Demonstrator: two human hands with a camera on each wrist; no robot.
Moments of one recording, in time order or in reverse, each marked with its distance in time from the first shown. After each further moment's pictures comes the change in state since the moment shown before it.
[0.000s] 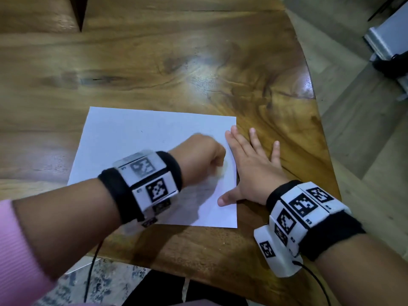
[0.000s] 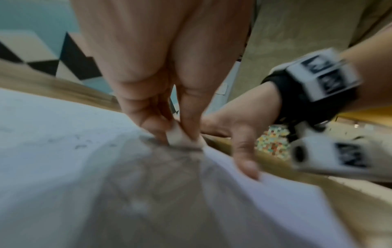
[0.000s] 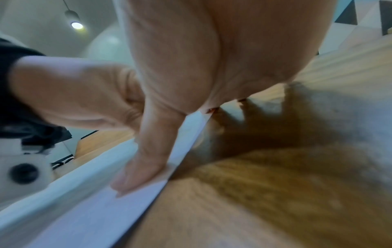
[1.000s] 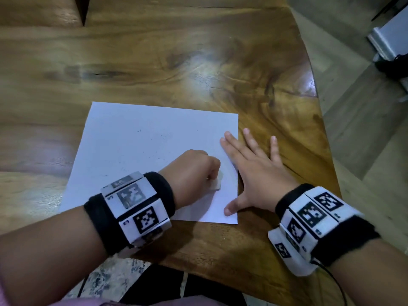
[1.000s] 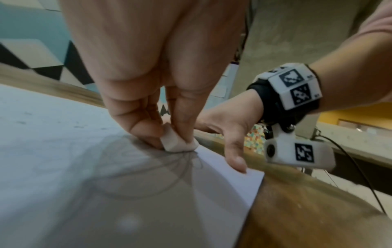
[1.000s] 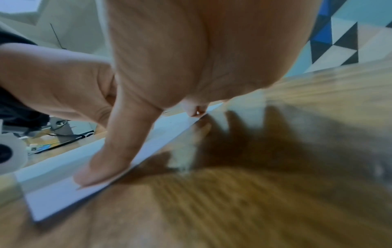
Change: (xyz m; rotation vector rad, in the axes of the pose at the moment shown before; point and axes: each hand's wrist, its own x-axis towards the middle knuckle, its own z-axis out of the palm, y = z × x) left_hand -0.033 0.001 0.019 -0.030 -0.022 -0.062; right_hand -0.010 0.007 0.005 -0.157 0.032 -0.167
